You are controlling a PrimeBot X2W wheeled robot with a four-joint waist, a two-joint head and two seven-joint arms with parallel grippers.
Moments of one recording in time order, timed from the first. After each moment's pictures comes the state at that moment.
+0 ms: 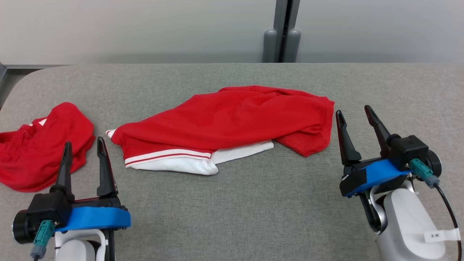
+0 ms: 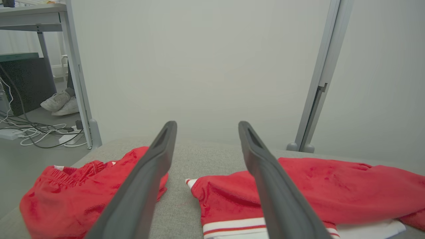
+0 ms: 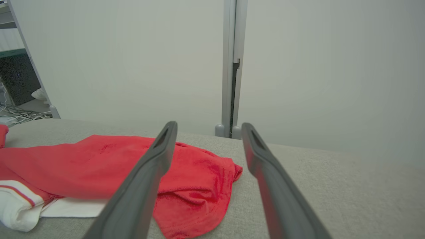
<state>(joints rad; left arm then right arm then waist) -0.13 0.08 0.07 0.16 -0.16 -0.06 -0.26 -0.40 -0.06 0.02 0.43 0.05 0.13 -0.26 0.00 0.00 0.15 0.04</state>
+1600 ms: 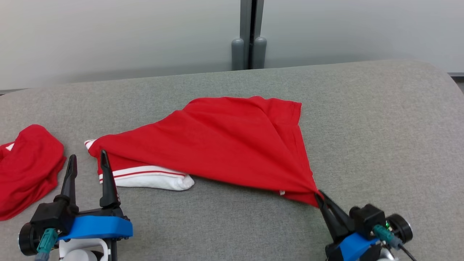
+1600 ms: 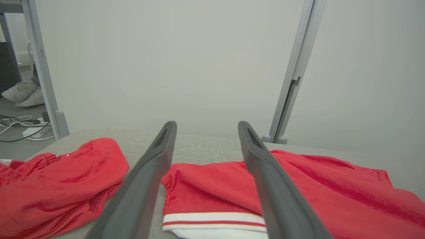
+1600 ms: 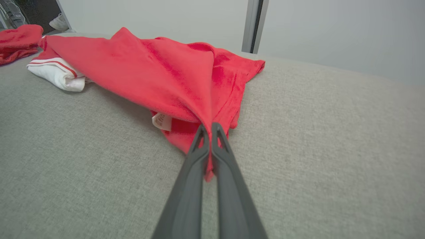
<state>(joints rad) -0.10 0.05 0.08 0.20 -0.17 -0.08 -0.26 -0.19 -0.15 0.25 0.43 0.10 0.13 -0.23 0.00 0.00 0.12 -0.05</state>
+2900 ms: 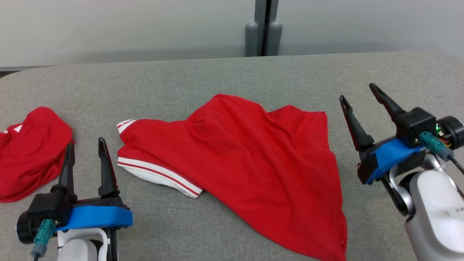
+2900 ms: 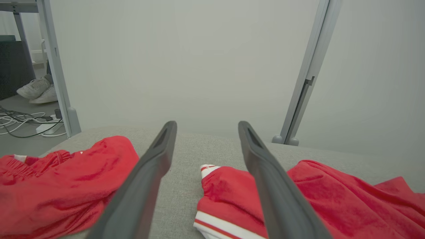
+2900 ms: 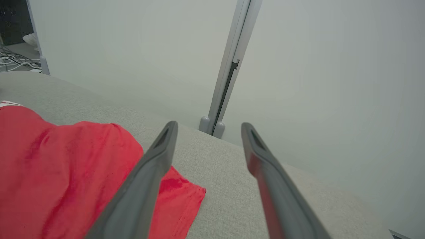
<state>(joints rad) -0.12 0.05 0.08 0.18 -0.17 -0.07 -0.26 -0.39 -0.26 0.17 0.16 0.08 0.13 -0.01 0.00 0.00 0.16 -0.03</state>
